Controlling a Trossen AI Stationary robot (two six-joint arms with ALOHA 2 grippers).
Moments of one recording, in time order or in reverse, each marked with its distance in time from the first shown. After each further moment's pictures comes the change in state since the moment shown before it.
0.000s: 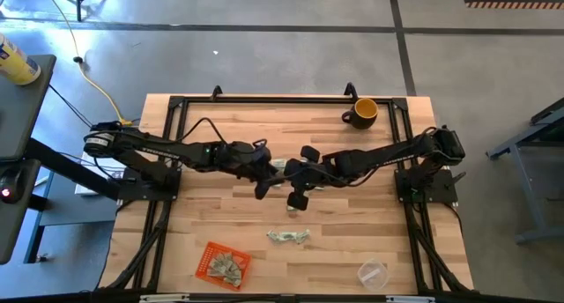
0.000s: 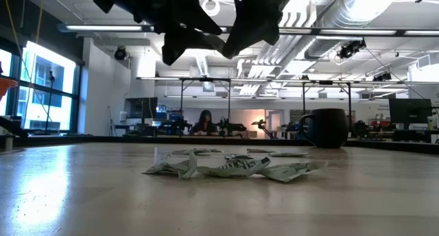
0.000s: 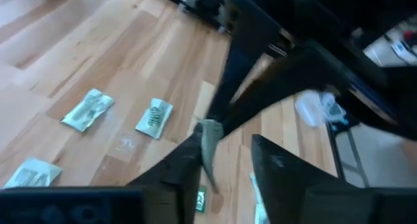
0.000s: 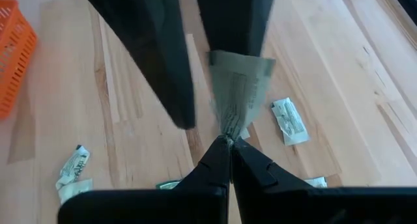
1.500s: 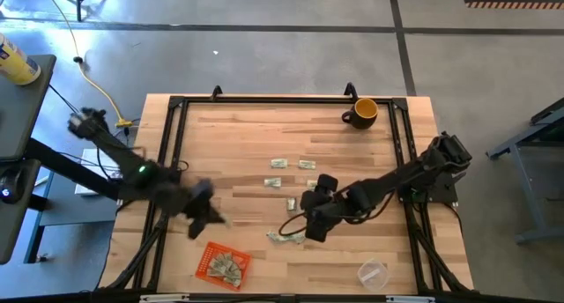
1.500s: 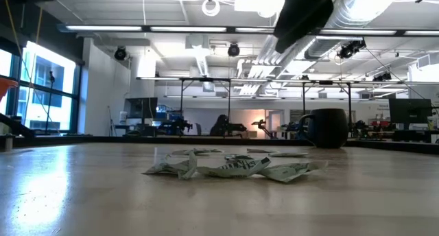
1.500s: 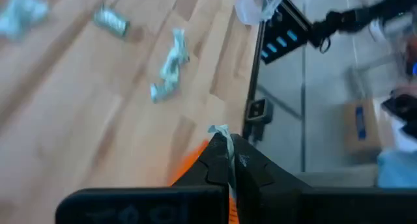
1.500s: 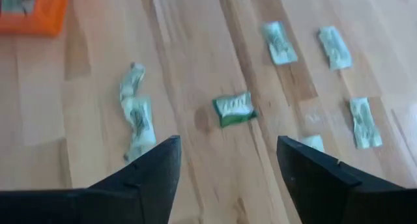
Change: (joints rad) left arm -0.678 -0.436 -0.025 -0.606 -0.370 -0.626; right arm 0.267 -0.010 0.000 -0.230 0.105 0.270
